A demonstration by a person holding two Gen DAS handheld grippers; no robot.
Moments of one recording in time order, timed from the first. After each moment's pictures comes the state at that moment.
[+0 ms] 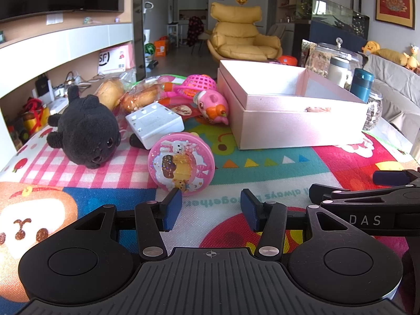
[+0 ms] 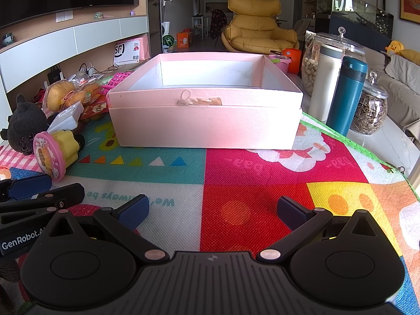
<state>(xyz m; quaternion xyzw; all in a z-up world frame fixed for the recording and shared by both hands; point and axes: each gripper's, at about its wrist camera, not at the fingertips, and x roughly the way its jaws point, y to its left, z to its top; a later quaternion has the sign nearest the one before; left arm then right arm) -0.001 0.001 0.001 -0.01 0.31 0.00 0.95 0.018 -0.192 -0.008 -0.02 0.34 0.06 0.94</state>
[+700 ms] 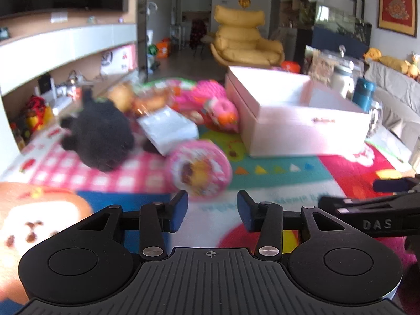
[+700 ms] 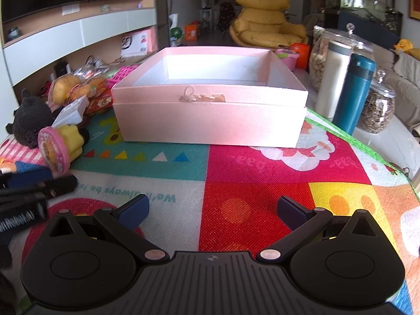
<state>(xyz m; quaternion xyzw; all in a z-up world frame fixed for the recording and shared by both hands) -0.008 0.019 0.014 -0.02 0.29 0.00 0.96 0.022 -0.197 -0.004 -0.02 0.36 0.09 0.93</state>
